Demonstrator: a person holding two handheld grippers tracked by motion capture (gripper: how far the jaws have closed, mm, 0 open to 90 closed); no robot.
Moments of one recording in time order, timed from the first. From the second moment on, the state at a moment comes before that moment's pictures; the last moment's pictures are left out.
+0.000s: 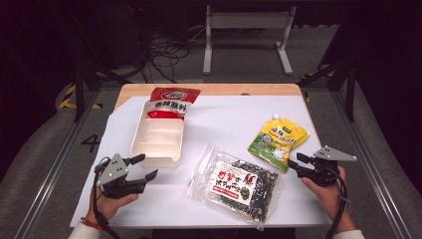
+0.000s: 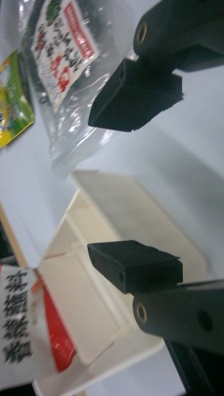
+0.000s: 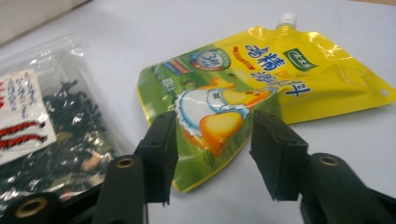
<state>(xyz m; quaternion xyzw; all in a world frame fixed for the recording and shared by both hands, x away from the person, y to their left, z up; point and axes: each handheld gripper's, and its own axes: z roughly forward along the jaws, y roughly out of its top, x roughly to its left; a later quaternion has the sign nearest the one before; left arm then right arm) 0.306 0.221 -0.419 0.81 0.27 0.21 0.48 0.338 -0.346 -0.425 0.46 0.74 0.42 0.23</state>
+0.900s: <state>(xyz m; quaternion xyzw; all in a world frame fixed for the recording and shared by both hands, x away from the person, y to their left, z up) 0.293 0.207 -0.448 0.83 0.28 0.15 0.46 0.384 -0.329 -0.430 0.49 0.74 0.41 0.21</state>
